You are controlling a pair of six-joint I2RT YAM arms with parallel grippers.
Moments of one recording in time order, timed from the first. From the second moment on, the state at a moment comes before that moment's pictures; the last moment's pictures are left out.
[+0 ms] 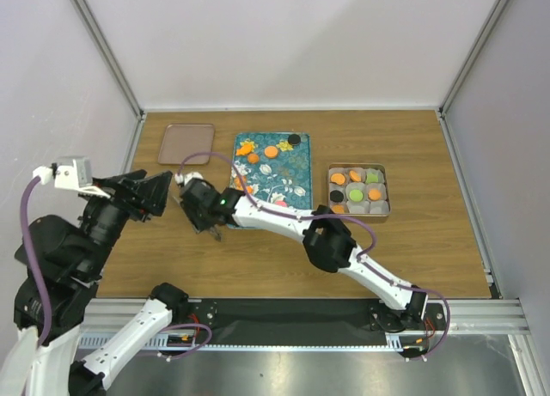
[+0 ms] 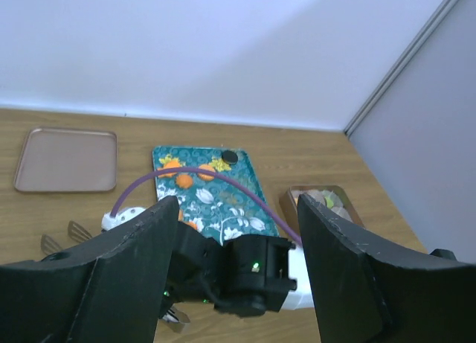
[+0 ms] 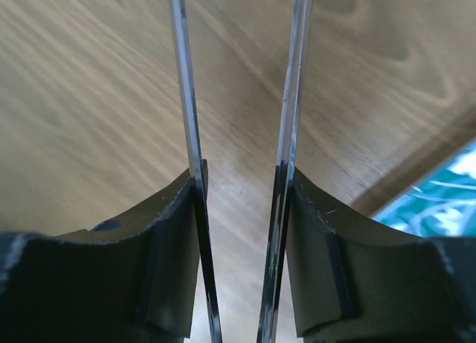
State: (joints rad) left arm -0.46 0.56 1.36 -0.73 -0.18 -0.33; right arm 1.15 2.54 2.36 -0.62 0.12 0.43
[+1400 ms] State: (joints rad) left arm -0.46 0.62 1.31 -0.75 -0.28 -0.33; right arm 1.24 2.46 2.00 -0.25 0.31 0.26
